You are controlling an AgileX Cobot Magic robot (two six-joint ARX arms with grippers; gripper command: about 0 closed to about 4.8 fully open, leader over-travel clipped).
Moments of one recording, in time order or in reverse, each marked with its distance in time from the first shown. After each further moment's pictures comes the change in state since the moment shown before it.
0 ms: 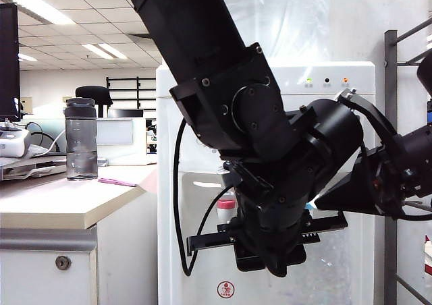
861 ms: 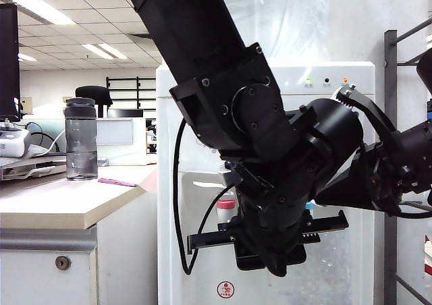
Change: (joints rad) left arm 0.000 0.000 0.000 0.006 0.000 0.019; right arm 0.000 0.000 0.001 0.039 0.011 0.006
